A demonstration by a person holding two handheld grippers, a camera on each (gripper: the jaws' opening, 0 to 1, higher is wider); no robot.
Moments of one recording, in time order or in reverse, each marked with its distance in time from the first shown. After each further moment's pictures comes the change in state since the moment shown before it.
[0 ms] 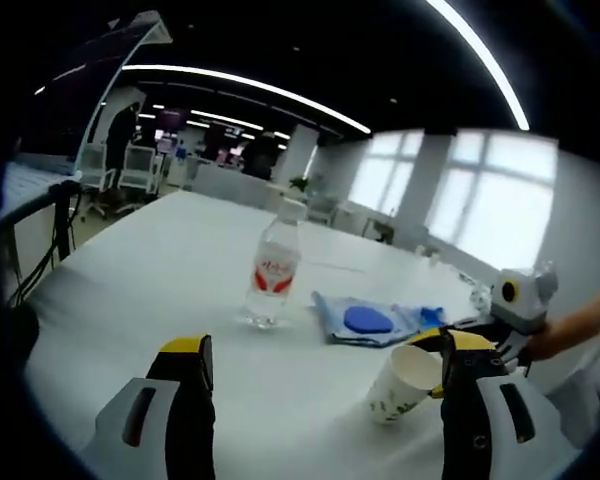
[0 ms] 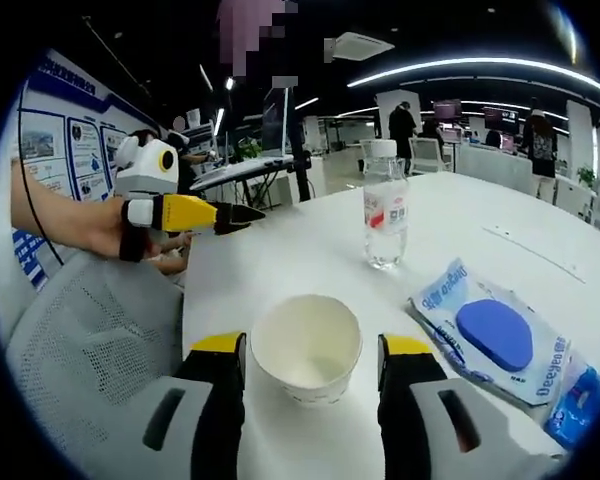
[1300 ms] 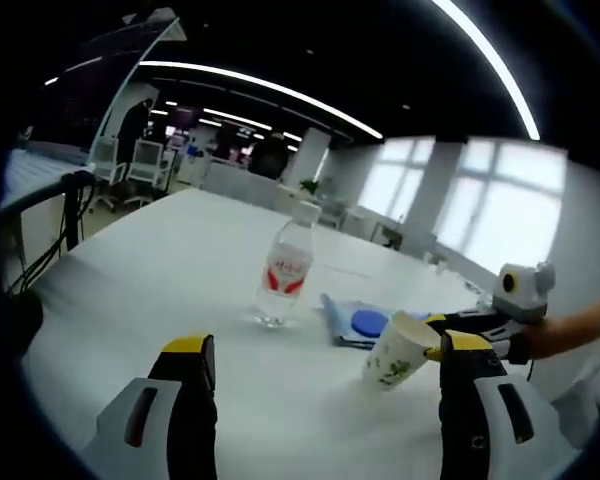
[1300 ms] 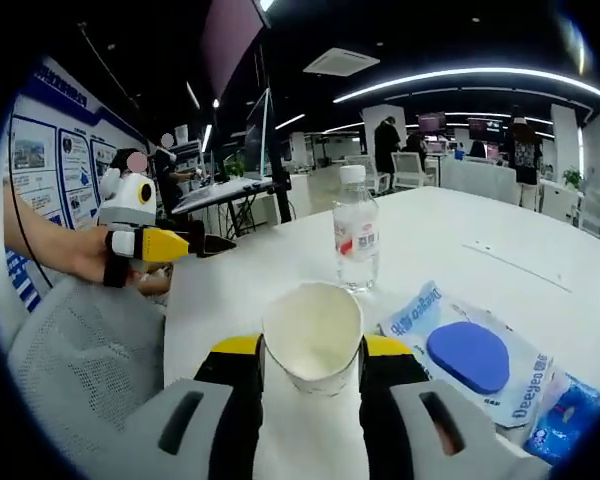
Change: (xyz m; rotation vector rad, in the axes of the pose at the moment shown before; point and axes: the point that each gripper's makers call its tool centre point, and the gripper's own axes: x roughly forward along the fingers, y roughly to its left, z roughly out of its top) left arm -0.002 0.005 0.003 -0.042 -0.012 0.032; right arm -0.002 -0.034 0.032 0.013 -0.081 -0.066
